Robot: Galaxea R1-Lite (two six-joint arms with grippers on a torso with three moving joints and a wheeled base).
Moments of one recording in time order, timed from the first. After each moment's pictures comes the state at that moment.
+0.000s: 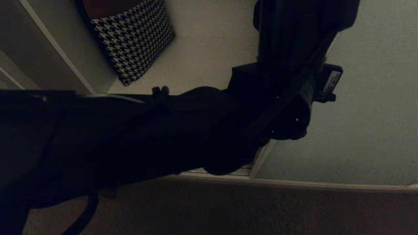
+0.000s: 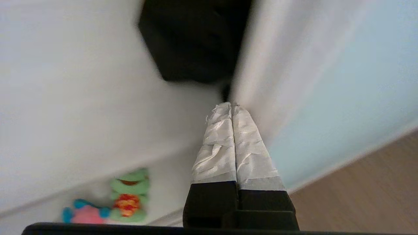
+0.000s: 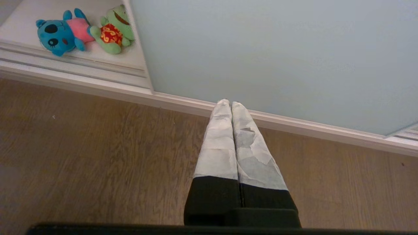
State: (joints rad) left arm -1.08 2.09 -1.93 -0.33 0.51 0.17; right arm 0.00 0.00 0.00 0.03 0.02 -0.08
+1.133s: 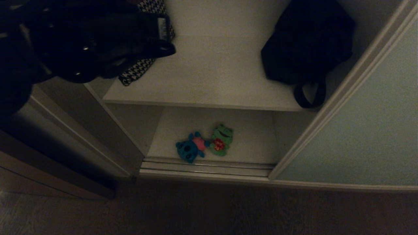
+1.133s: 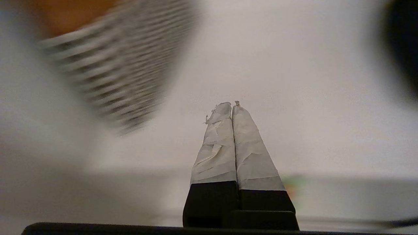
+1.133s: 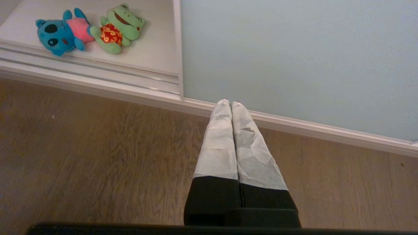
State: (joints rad) left arm -0.66 1.57 -1.46 -0.31 0.64 0.20; right arm 0.00 0.00 0.00 0.03 0.02 -0.08
